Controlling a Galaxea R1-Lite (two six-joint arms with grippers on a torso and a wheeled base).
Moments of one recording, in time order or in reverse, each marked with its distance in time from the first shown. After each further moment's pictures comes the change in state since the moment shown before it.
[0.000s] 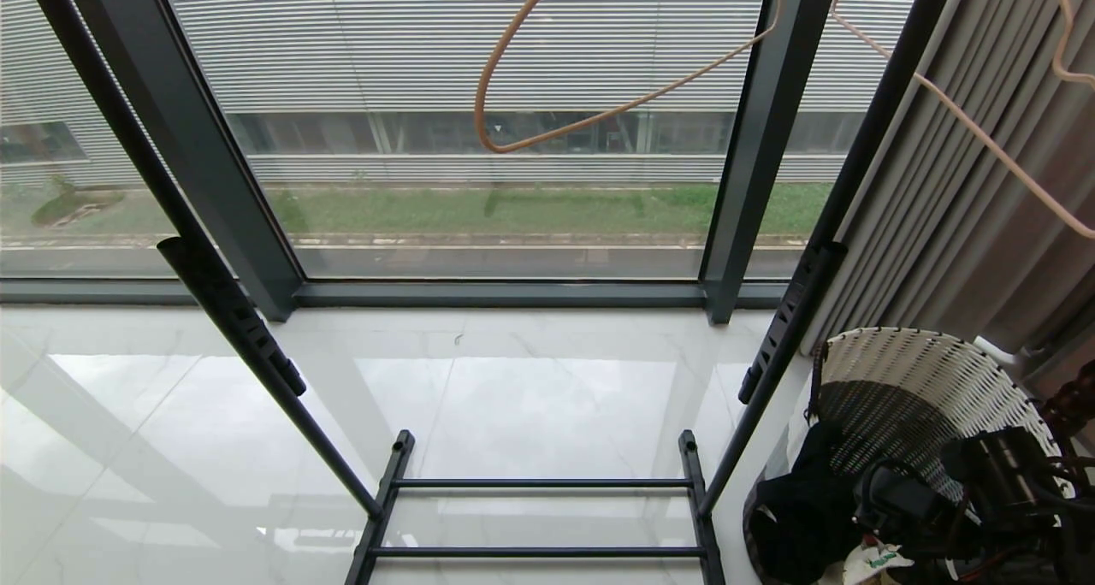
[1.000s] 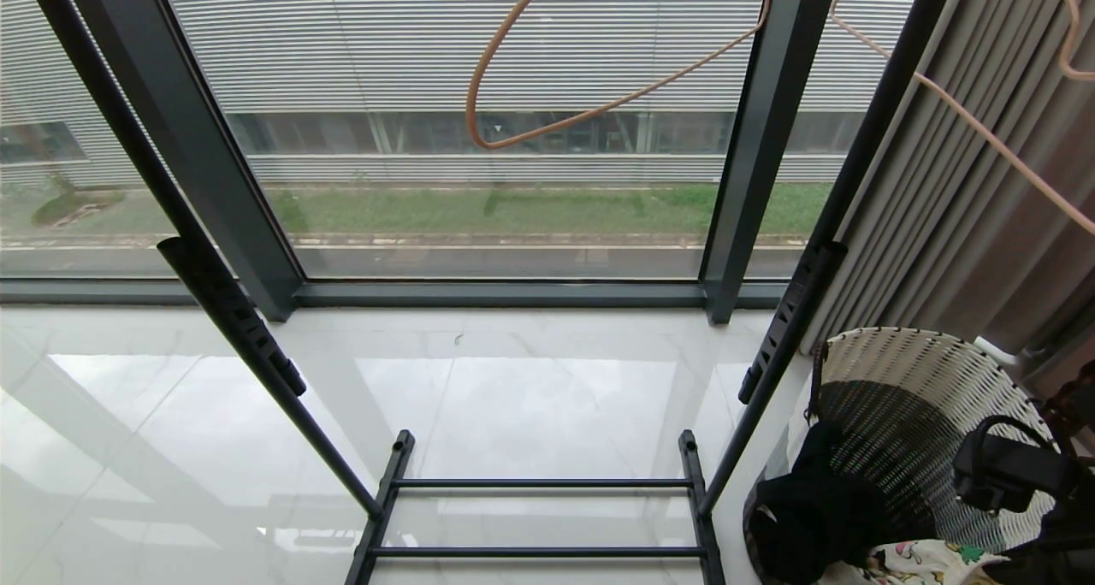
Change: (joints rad) left arm 0.000 0.000 0.000 -0.001 0.000 0.004; right arm 0.033 -0.487 -0.368 0.916 0.009 0.066
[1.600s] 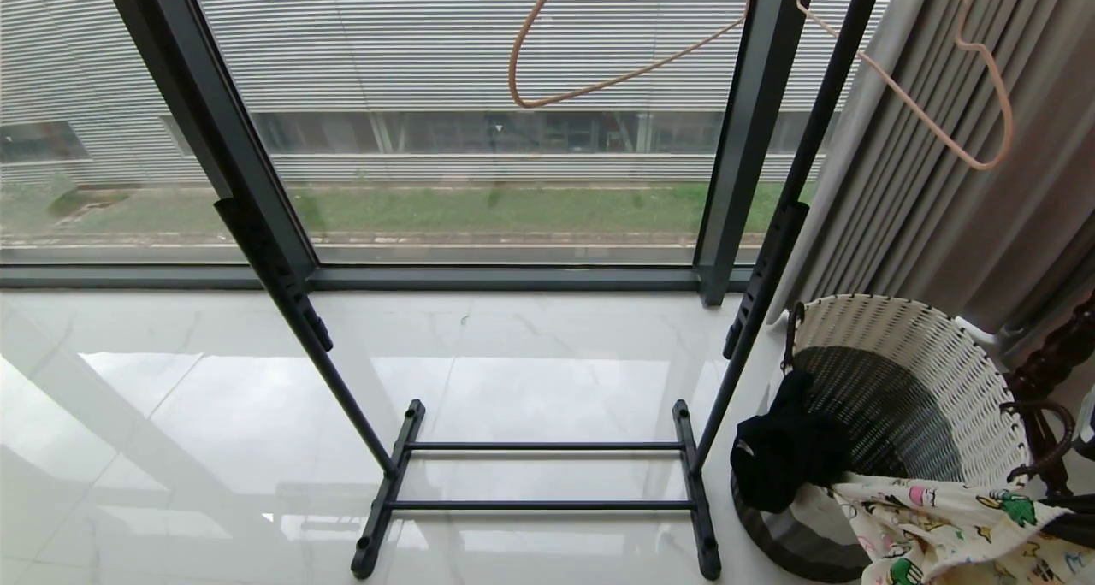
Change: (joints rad) left arm 0.000 0.000 0.000 0.001 -0.001 0.009; right arm 0.165 -0.236 -0.180 0.124 0.003 -0.005
